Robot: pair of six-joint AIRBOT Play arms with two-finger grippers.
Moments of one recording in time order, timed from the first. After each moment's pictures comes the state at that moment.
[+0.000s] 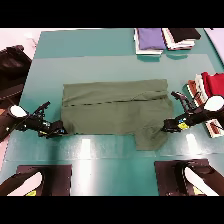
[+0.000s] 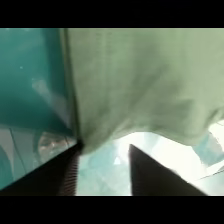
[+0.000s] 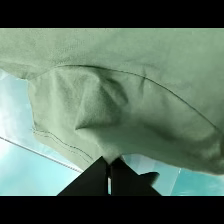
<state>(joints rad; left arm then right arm) 0.11 -1.08 0.57 1.07 -1.16 -1.43 -0.05 -0.88 0.66 -1.15 1.41 1.40</state>
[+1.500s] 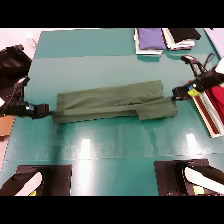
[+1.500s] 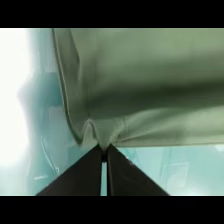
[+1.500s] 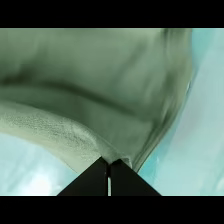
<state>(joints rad) 0.11 -0.95 0.84 1.24 -1.14 -1.47 -0.04 -1.19 1.24 -1.34 1.45 1.39</state>
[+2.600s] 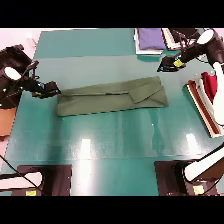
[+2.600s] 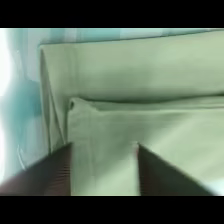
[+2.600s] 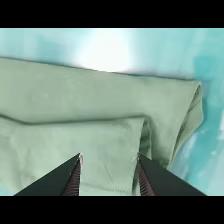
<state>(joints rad) 0.11 -1.41 1.20 1.15 -1.04 -1.46 -0.12 -1.80 1.89 -1.11 1.44 1.35</state>
